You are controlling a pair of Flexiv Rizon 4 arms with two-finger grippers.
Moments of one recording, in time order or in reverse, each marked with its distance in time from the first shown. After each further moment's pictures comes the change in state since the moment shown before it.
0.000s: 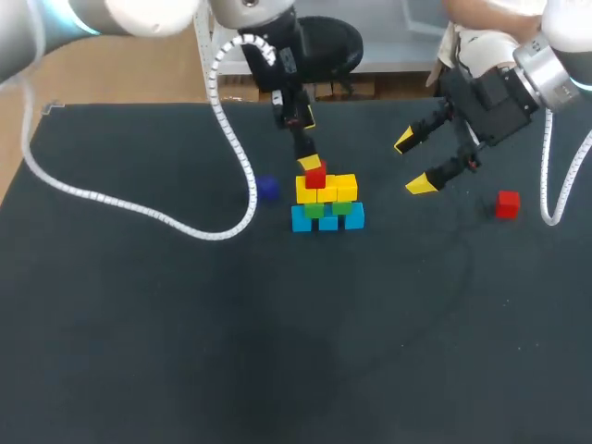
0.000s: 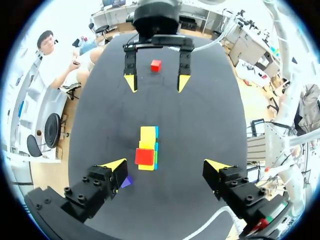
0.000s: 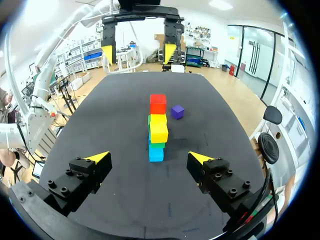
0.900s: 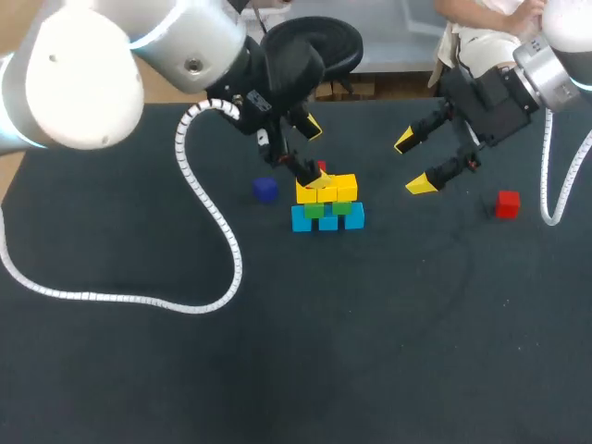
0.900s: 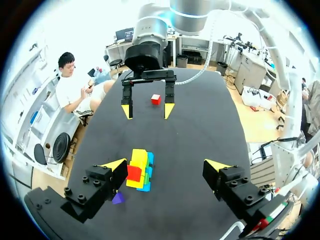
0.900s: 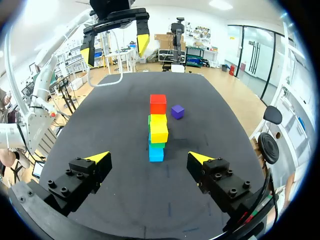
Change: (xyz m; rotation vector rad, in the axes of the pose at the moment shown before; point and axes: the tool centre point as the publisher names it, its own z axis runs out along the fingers) left arm -0.011 -0.039 0.001 -0.113 -0.324 0.007; right arm 0.000 0.000 0.000 0.000 0.000 0.000
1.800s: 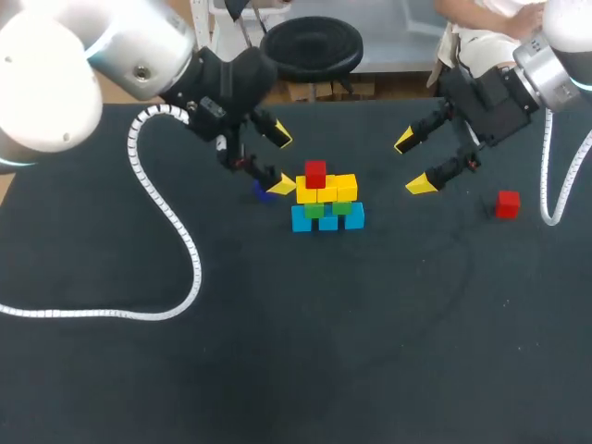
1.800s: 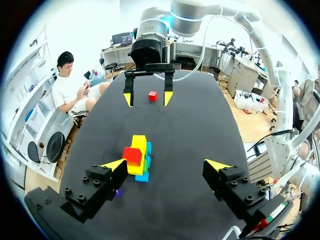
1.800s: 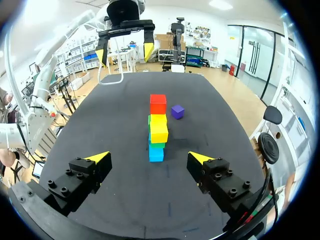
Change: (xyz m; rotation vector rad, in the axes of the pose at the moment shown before) left arm 0.040 0.009 -0.011 0.063 -0.056 -0.007; right arm 0.000 0.000 0.000 0.000 0.000 0.000
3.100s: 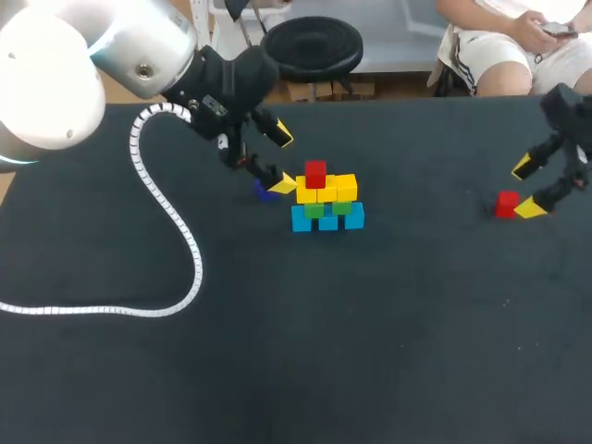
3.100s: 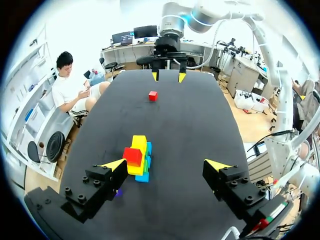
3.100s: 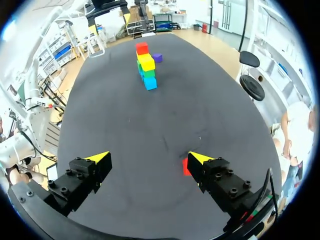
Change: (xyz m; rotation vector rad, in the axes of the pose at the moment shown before) left arm -0.001 0.001 0.000 0.001 0.004 -0.002; right arm 0.120 0.052 -0.109 0.126 0.265 0.293
